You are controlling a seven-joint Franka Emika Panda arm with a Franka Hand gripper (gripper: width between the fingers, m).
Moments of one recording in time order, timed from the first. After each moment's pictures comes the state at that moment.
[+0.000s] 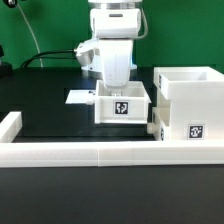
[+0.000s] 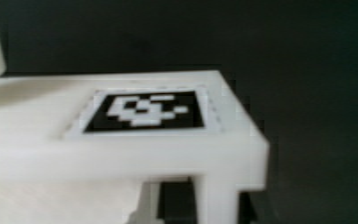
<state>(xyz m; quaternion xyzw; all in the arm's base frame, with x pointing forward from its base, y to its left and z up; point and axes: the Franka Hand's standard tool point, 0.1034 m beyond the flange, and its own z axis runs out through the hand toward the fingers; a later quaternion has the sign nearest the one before) 0.519 -0.017 0.059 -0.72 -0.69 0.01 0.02</state>
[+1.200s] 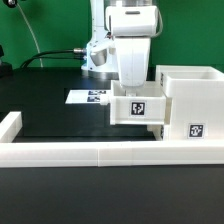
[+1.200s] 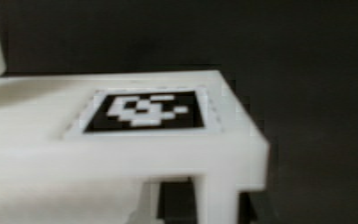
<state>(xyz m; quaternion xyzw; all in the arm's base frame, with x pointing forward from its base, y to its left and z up) 0.535 0.006 0.062 -0.73 -0.68 0.01 0.02</state>
